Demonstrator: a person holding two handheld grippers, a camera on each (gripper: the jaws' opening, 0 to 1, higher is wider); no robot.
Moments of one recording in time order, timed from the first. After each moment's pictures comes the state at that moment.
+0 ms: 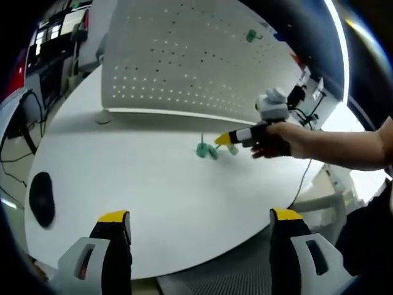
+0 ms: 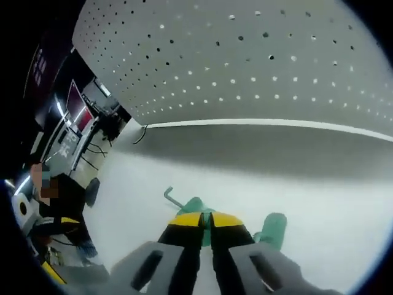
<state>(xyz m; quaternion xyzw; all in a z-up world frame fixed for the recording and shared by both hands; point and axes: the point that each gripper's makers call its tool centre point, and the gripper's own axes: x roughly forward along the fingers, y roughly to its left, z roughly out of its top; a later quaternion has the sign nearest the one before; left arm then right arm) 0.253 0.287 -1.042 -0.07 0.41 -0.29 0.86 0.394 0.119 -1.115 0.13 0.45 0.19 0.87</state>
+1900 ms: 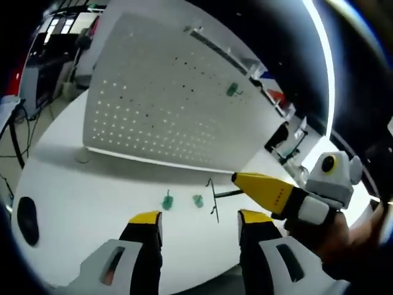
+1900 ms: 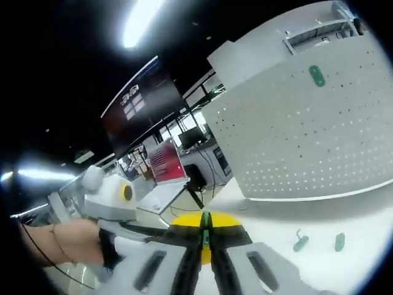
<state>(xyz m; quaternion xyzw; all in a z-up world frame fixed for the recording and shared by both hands) 0.284 0.242 -0.942 -0.18 0.32 -0.33 0.87 0.289 0.238 -0.890 0.19 0.14 0.34 0.91</state>
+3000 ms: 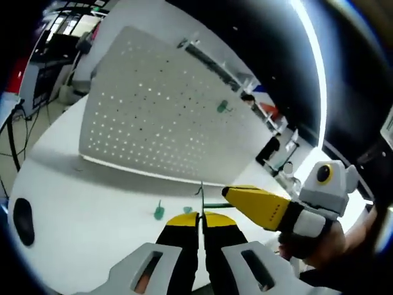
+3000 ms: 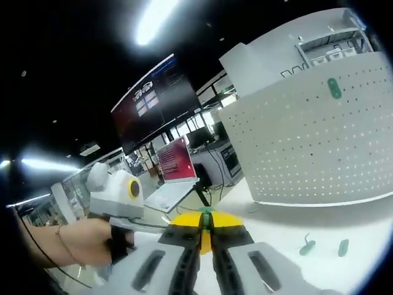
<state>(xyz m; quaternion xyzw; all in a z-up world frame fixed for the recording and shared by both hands) 0.283 0.245 -0.920 -0.21 0.28 -0.34 0.87 0.279 0.250 -0.875 0.18 0.14 0.36 0.90</state>
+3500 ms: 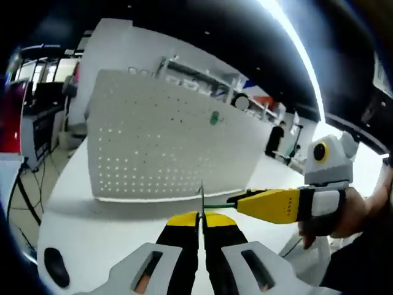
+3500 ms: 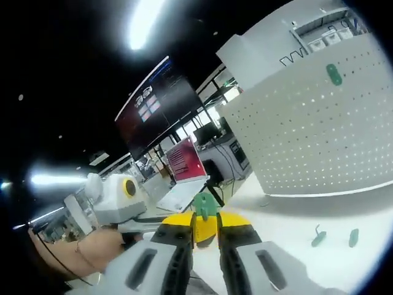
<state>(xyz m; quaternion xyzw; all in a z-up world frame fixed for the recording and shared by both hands) 0.294 0.254 -0.894 -0.07 0.18 -0.34 0.92 0.275 0.249 -0.866 0.23 0.17 0.38 0.88</state>
